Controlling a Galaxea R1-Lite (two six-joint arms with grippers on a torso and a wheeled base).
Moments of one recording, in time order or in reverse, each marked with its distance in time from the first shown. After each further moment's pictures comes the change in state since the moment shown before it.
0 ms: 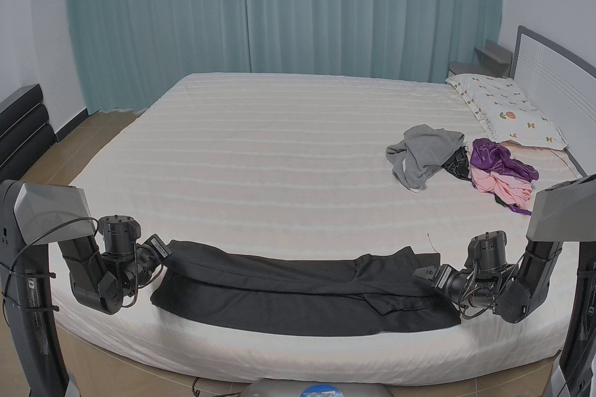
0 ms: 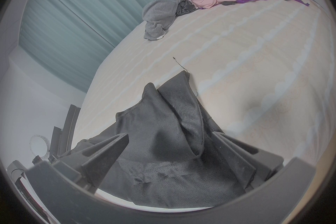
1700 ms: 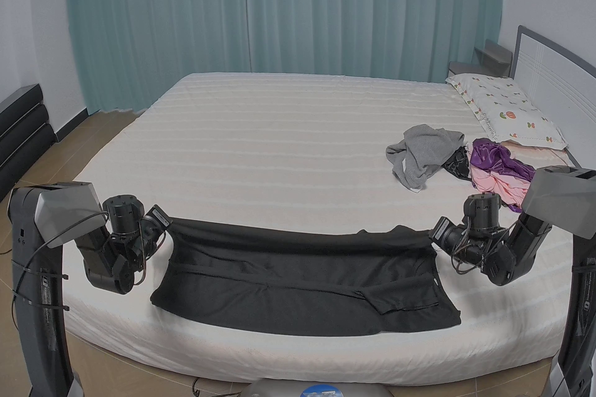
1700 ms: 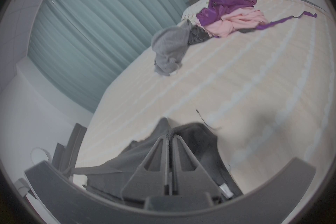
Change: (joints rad) left arm 0.031 0.118 -0.275 -0.061 0.016 -0.010; right arm -0.072 0.066 -0.360 0.091 -0.041 -0.009
